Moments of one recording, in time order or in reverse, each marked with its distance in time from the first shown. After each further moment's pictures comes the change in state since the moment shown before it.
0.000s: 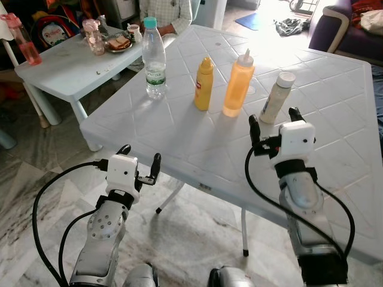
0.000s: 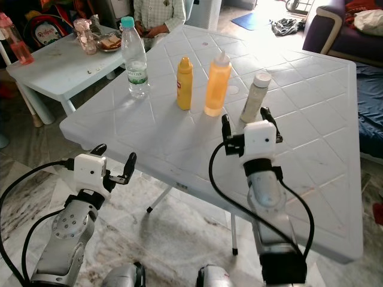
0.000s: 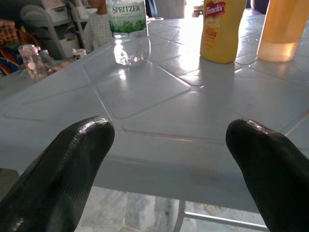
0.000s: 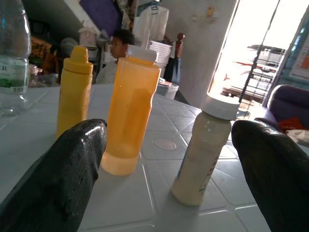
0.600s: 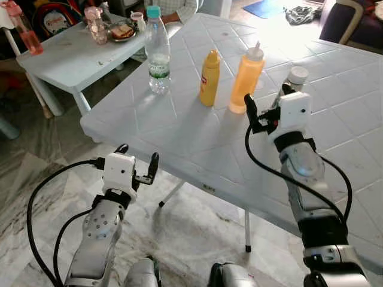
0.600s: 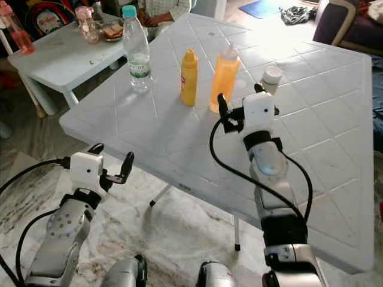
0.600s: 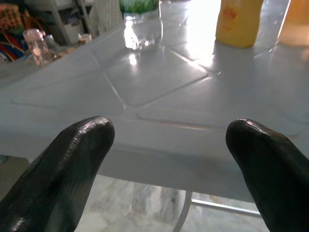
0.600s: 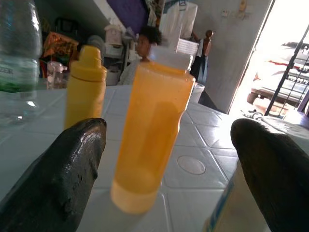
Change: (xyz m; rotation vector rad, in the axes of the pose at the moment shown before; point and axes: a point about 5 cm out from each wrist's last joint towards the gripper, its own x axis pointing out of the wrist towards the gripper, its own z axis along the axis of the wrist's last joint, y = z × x) left arm -0.006 0.006 0.003 0.014 0.033 -0.002; right arm 0.046 -0.005 0.012 0.003 -0.031 0.086
